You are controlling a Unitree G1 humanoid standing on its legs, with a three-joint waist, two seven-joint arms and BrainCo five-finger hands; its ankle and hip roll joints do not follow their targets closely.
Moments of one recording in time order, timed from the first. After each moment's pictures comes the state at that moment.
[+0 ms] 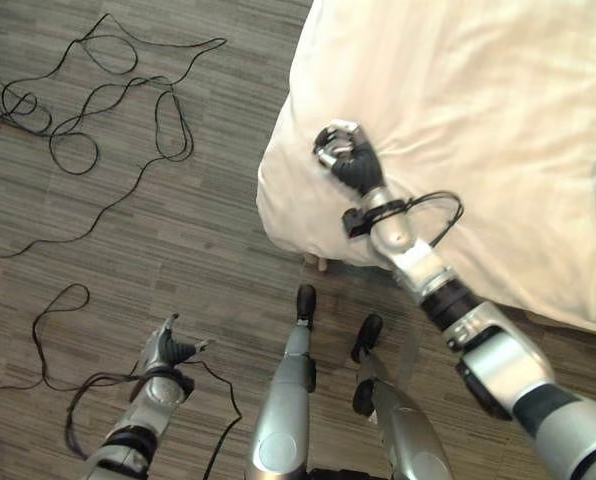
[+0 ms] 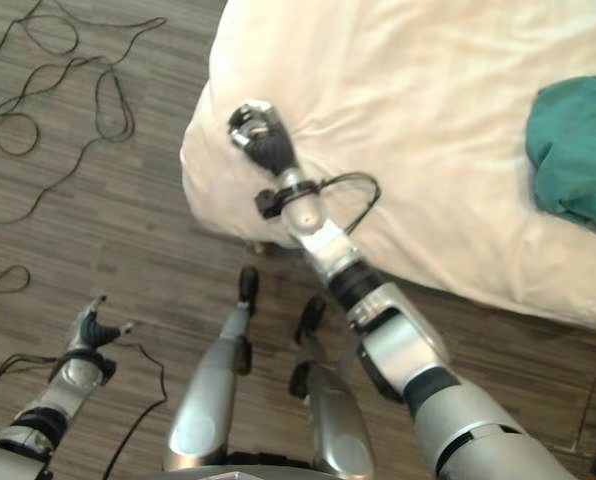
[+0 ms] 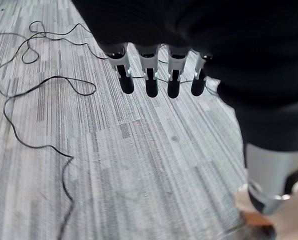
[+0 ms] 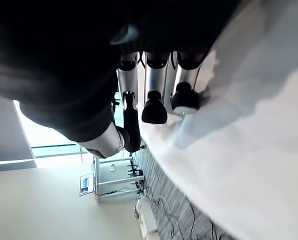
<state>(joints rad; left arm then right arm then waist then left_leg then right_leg) -0.23 0.46 -0.13 0.97 -0.02 -0.14 0.27 -0.83 -0.07 0.55 0.53 0.30 -0.24 -0.22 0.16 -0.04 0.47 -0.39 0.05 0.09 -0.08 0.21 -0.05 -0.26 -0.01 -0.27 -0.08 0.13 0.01</state>
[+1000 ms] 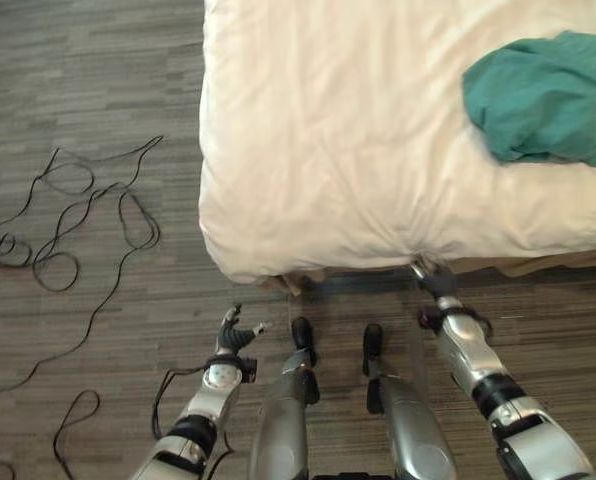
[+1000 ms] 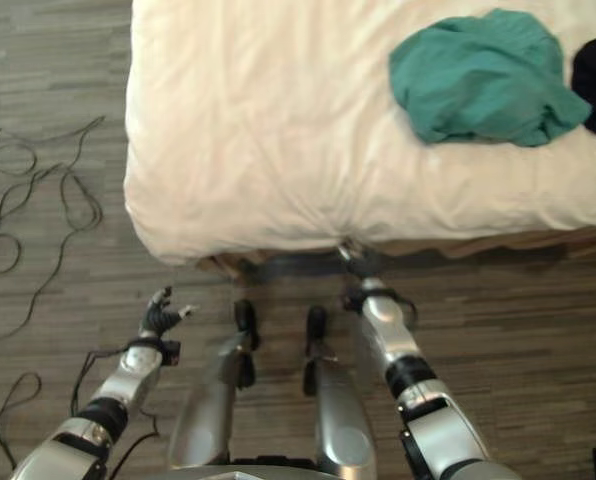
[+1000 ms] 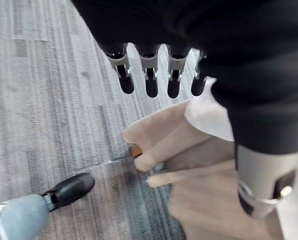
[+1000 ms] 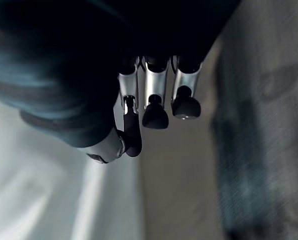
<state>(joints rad) -0.30 0.32 -0.24 0.91 -0.23 -0.16 0.16 -0.34 -0.25 0.11 0.92 0.47 -0.24 -0.17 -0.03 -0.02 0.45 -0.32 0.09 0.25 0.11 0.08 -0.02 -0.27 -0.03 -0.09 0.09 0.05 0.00</state>
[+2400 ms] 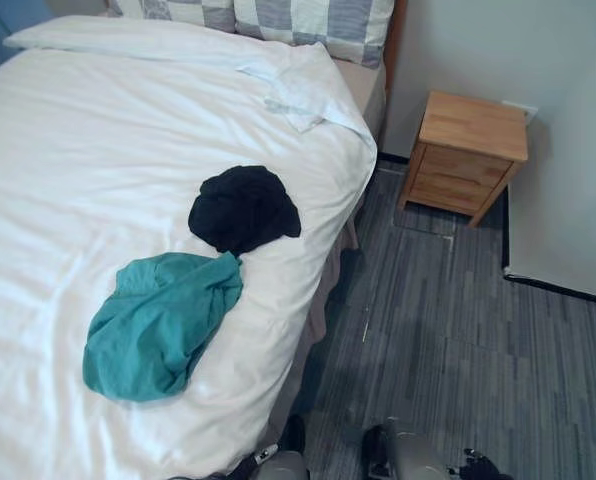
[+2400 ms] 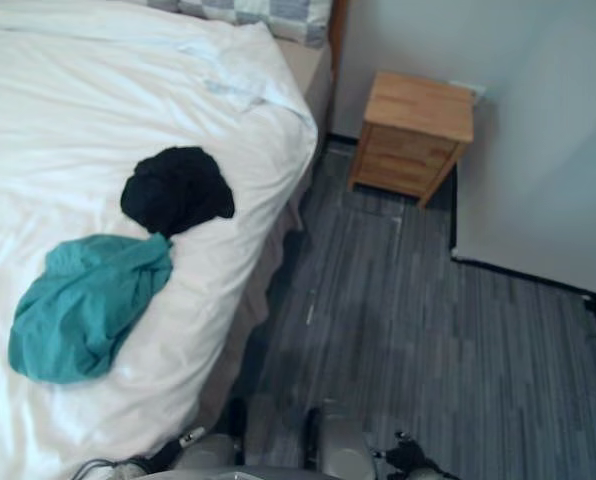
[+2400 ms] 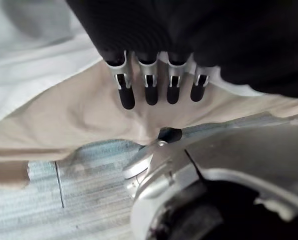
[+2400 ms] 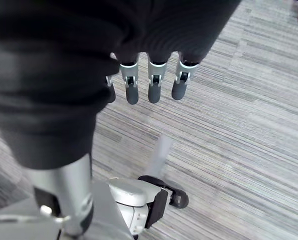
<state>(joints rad) 0.02 0.27 -0.47 1.13 0.06 -0.02 -0.03 -0.01 -0.25 0.20 1.21 0.12 -0.07 -0.11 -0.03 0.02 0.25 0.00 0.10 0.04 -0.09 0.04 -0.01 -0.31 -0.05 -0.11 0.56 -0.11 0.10</state>
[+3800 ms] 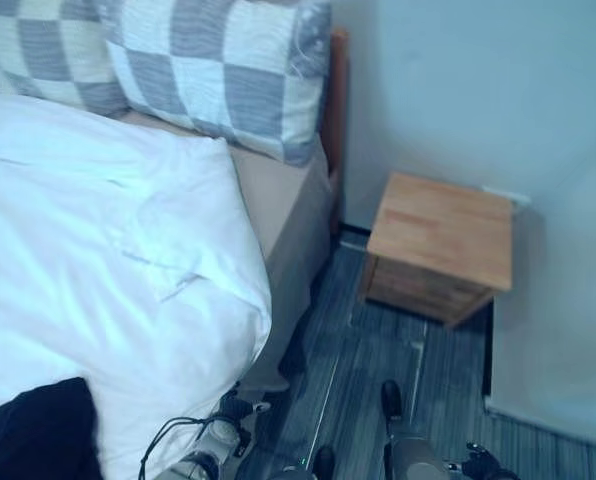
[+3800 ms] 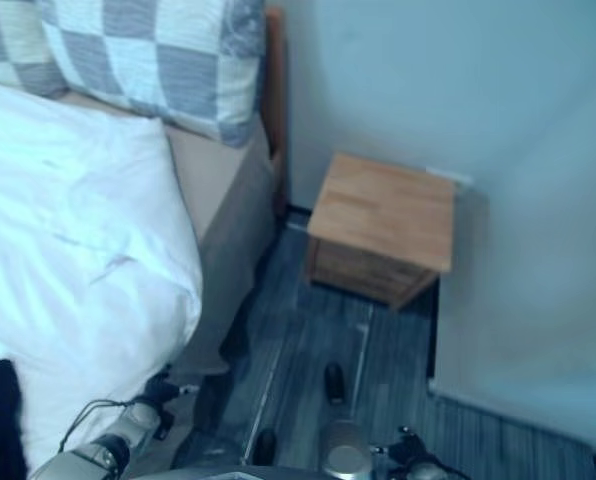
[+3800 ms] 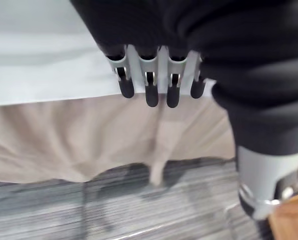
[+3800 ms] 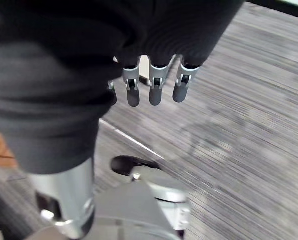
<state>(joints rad) -0.14 0.26 -0.29 1.19 0.08 -0.09 0.17 0.00 -0.26 0.25 1.19 0.12 -0.05 -0.13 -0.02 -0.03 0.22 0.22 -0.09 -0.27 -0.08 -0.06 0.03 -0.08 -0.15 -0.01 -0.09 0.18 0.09</state>
